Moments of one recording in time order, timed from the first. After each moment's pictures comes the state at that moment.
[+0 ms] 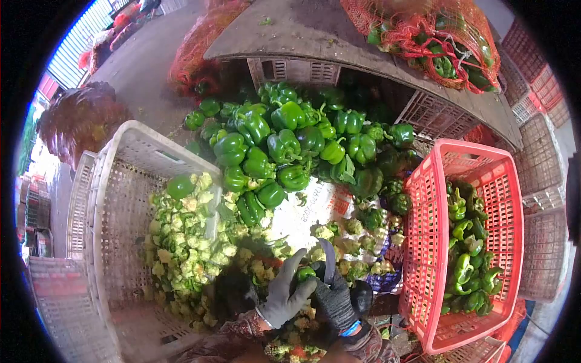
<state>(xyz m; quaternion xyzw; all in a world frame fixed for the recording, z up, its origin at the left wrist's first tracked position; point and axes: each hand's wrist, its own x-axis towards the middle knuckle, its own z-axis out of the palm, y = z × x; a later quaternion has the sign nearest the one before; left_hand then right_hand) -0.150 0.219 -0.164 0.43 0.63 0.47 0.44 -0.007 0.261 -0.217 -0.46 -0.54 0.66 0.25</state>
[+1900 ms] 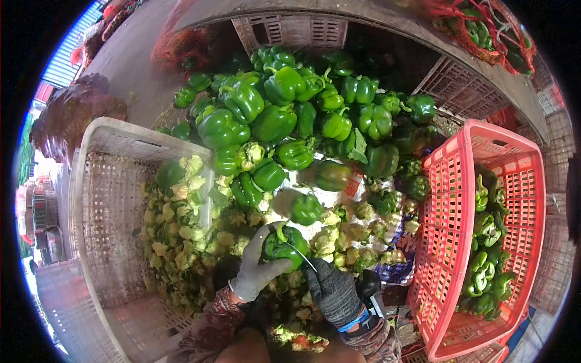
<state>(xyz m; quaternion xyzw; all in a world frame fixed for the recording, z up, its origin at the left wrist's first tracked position) -0.203 0.248 -0.181 0.25 0.60 0.52 0.55 -0.022 0.300 -0.178 -0.38 -0.81 0.41 0.18</state>
